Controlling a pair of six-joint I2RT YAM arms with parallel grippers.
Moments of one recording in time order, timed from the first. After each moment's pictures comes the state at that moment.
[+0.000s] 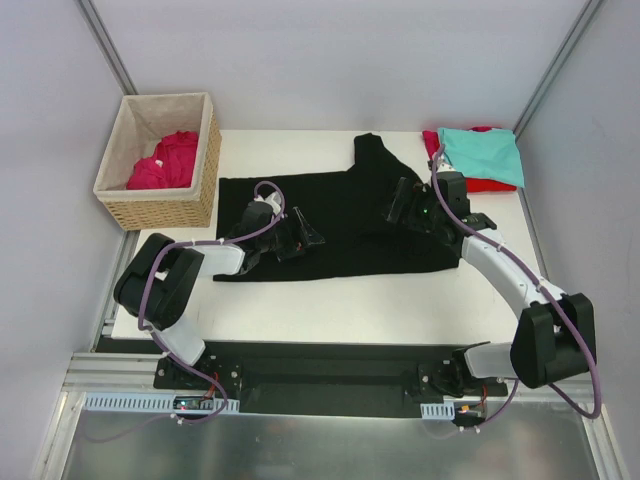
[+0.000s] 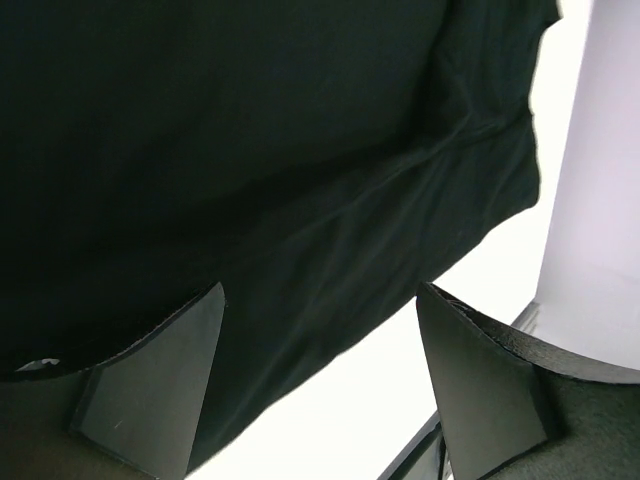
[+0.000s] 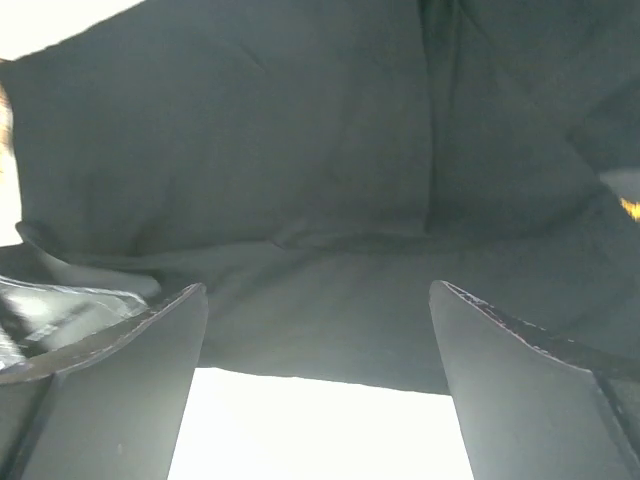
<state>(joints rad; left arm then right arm) -0.45 1.64 0.68 0.35 0.38 -0.91 0.31 1.32 0.96 -0.27 -0.09 0.50</state>
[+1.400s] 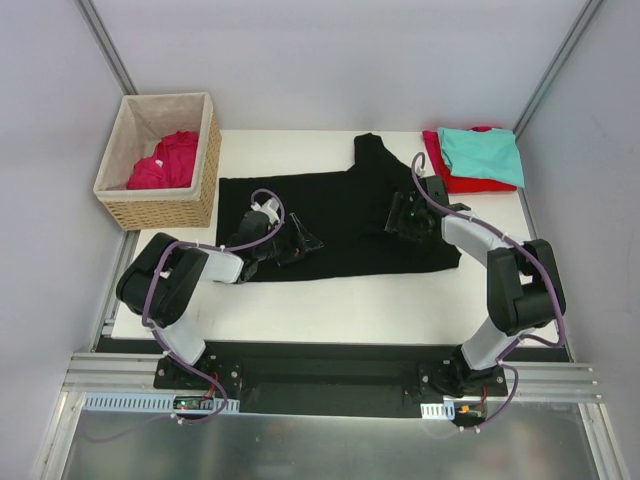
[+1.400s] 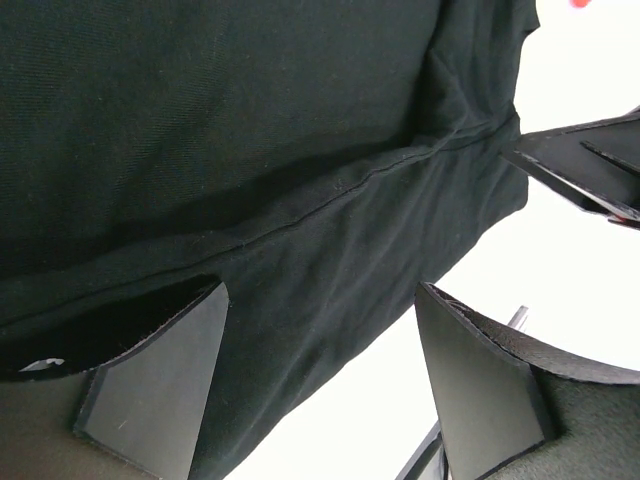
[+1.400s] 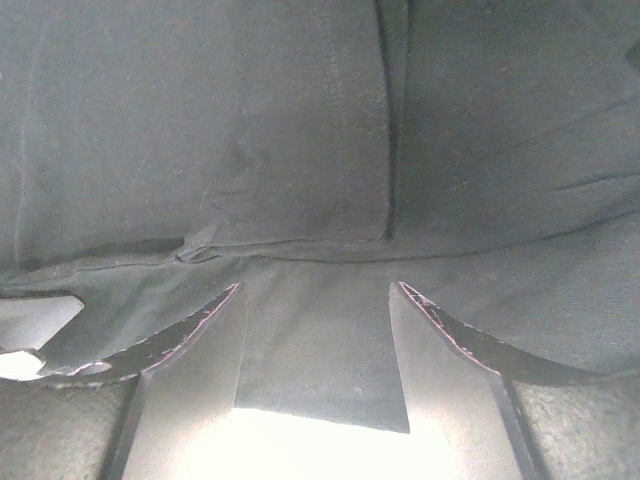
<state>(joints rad) -0.45 1.69 0.60 0.54 0.39 -0.94 0.29 1.65 1.02 -0.29 -0.14 0.54</state>
